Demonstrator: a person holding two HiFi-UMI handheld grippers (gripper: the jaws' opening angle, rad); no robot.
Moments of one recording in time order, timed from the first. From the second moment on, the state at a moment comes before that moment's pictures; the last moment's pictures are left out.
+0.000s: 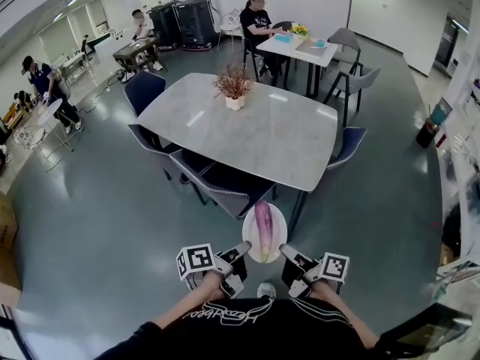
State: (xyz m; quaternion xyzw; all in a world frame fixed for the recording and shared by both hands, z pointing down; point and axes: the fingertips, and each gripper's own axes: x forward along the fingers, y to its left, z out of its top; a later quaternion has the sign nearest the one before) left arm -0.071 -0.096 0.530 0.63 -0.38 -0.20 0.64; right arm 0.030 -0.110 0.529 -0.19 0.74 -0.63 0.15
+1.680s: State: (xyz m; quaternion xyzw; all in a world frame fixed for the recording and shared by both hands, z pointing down) left arm -0.050 -0.402 0.503 0.68 -0.37 -0.17 0.61; right arm 0.052 -0.403 0.509 -0.23 0.75 -0.59 0.19
